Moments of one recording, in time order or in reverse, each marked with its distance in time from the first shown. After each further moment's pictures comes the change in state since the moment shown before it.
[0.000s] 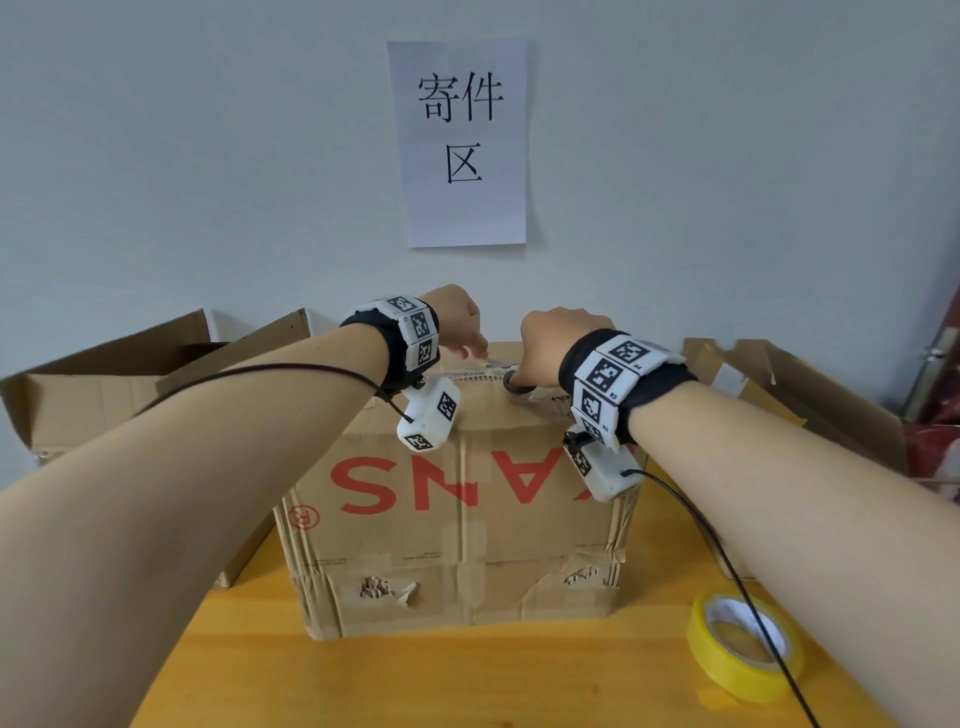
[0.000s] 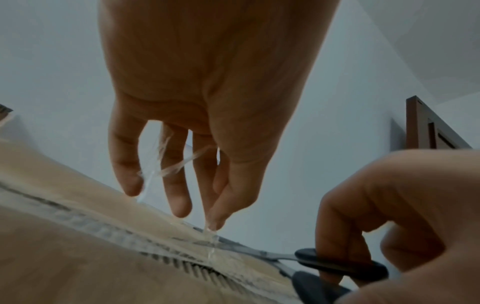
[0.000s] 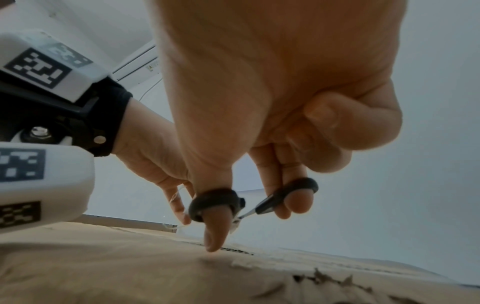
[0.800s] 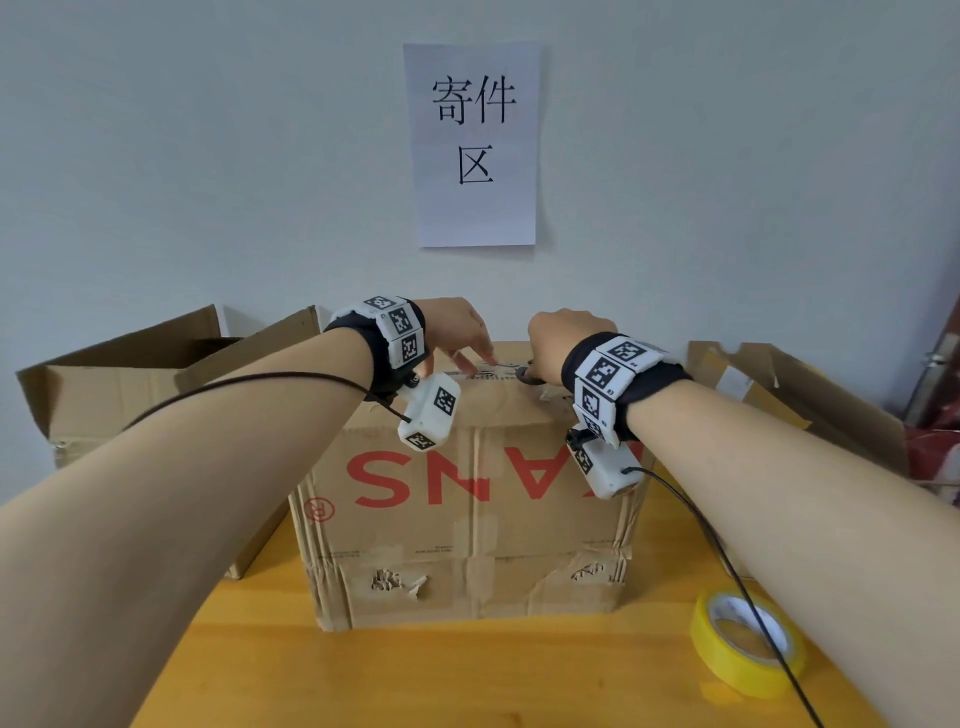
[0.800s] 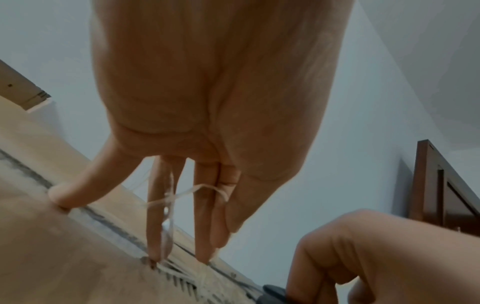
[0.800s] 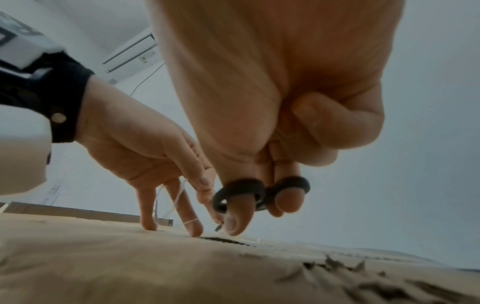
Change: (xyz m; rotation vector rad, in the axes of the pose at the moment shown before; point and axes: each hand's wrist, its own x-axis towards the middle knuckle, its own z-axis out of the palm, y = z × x) left_hand -0.024 -0.011 -0.009 -0.207 -0.210 -0.010; right_hand 0.005 -0.008 0.004 -0.053 0.034 0.011
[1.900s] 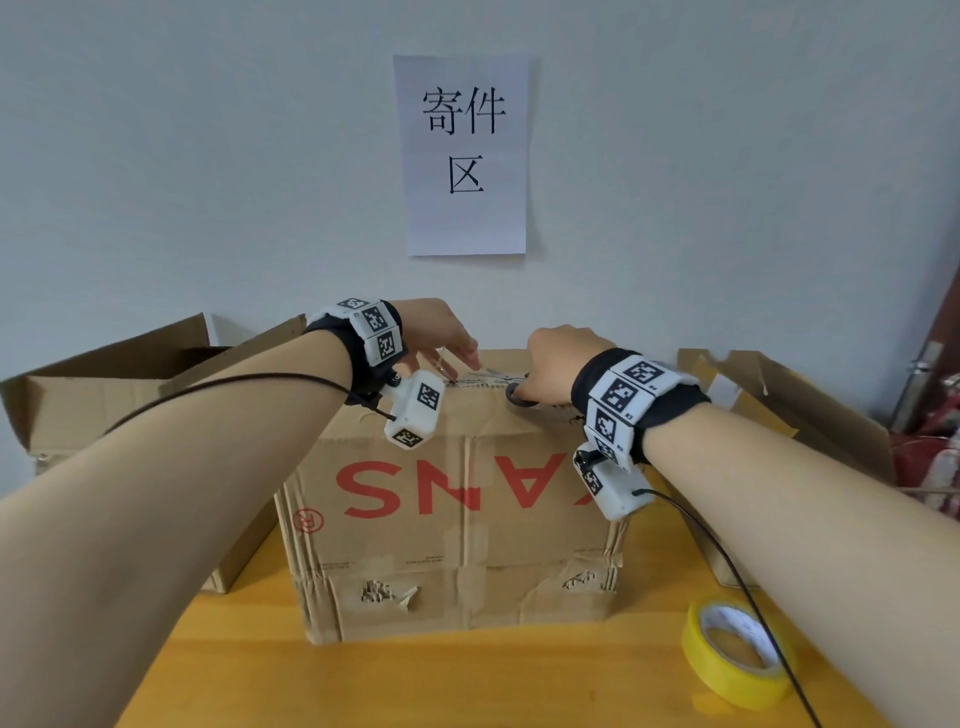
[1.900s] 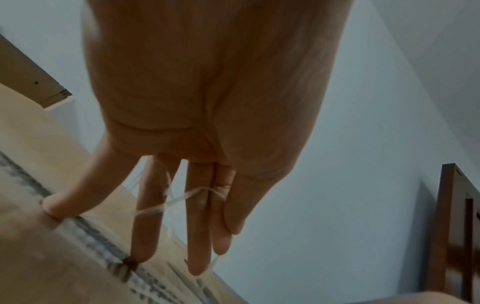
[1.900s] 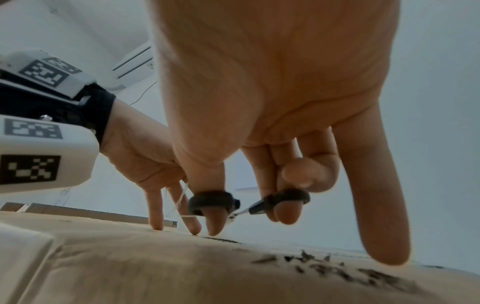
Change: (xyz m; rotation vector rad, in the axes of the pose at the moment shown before) left_hand 0.007 -0.007 -0.013 -0.076 -0.017 -0.029; right_hand -0.012 0.012 0.002 0.106 -0.038 -0.042
